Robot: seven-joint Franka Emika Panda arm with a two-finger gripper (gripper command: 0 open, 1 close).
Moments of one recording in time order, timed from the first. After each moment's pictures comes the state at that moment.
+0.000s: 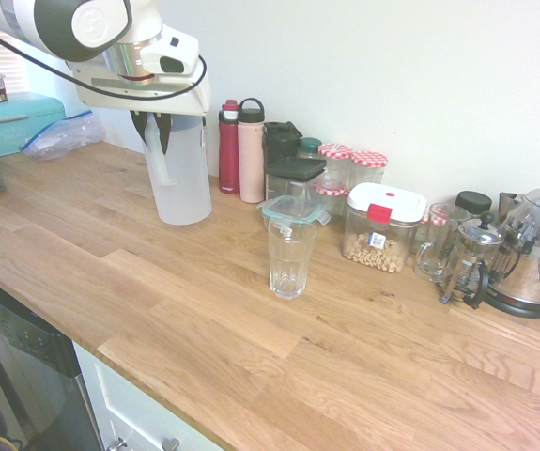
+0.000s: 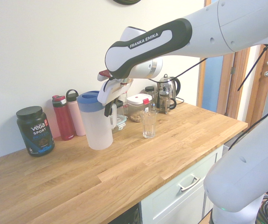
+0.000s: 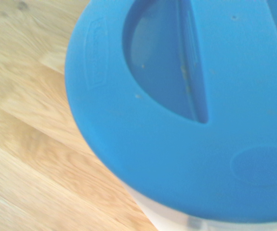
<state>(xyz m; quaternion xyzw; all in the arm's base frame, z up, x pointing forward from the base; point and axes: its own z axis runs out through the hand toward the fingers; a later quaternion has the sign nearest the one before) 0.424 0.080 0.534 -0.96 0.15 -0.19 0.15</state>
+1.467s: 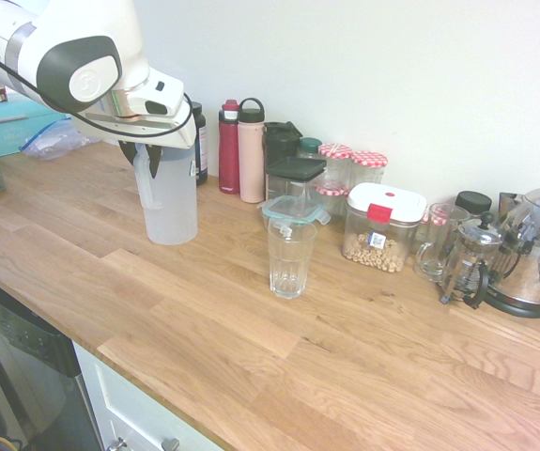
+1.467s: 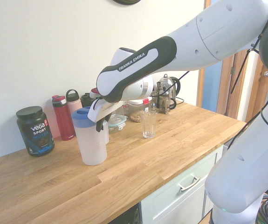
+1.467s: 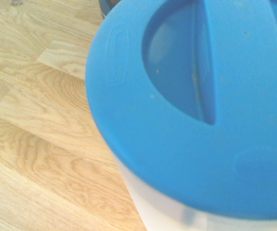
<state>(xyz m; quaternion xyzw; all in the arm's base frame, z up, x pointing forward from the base) 0.434 0.110 0.479 -0.96 0.17 -0.19 0.15</state>
